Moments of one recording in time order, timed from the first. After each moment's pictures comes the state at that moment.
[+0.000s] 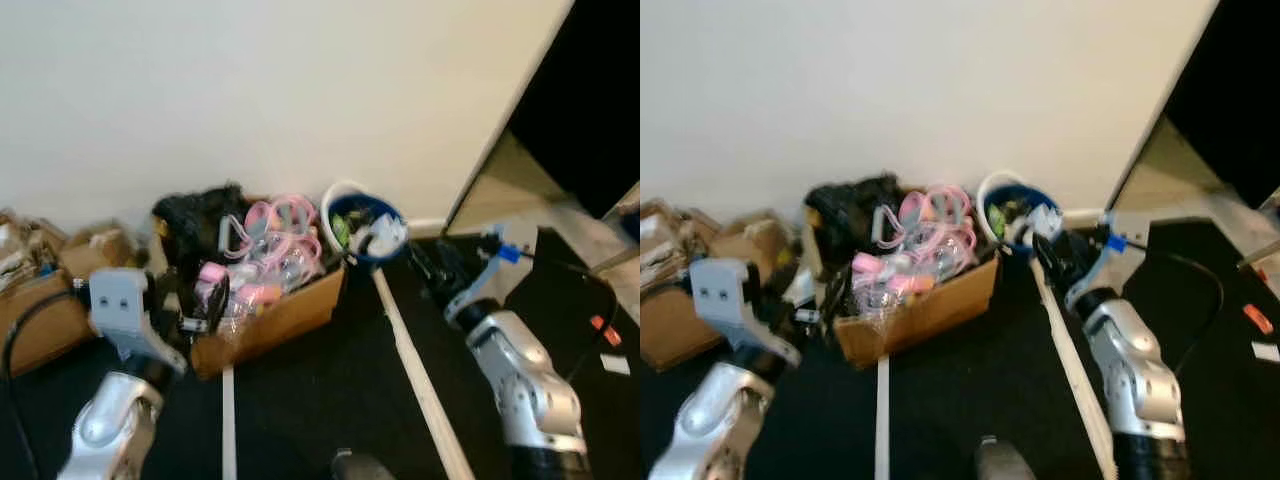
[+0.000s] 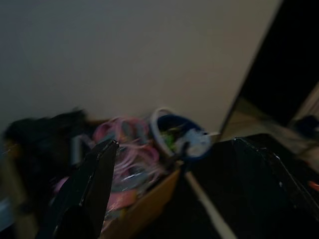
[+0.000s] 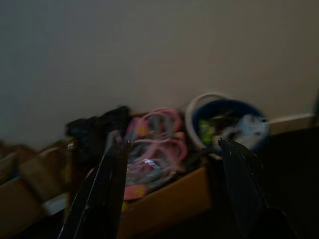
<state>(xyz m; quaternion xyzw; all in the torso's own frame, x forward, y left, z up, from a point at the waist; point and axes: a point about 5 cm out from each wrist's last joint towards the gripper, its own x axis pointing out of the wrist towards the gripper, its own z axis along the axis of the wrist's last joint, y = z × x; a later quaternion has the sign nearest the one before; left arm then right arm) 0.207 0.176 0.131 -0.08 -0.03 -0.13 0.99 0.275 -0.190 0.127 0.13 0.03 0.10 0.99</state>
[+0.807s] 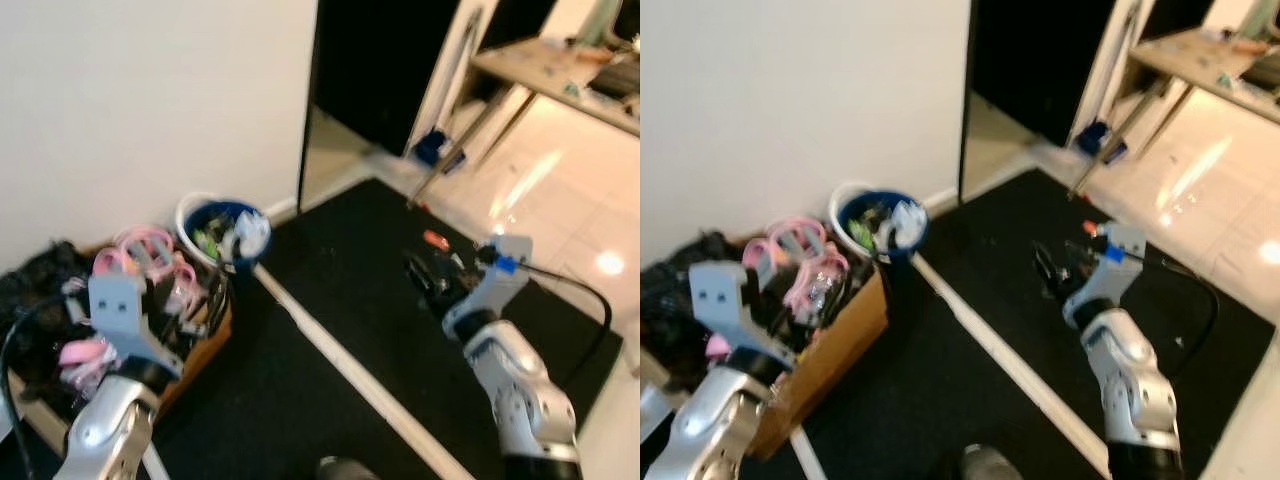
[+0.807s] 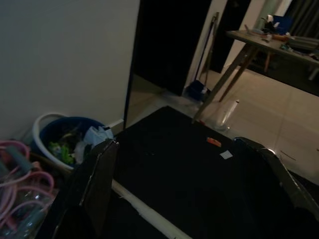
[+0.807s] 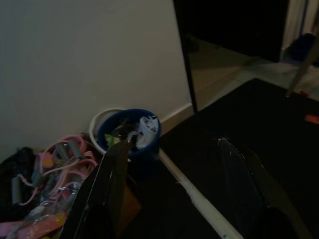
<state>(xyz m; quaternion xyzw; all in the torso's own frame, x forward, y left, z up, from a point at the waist) 0.205 0.178 0.129 -0.08 -0.02 -0.12 0.99 0.275 -0.188 0.125 0.14 0.03 0.10 0.98</state>
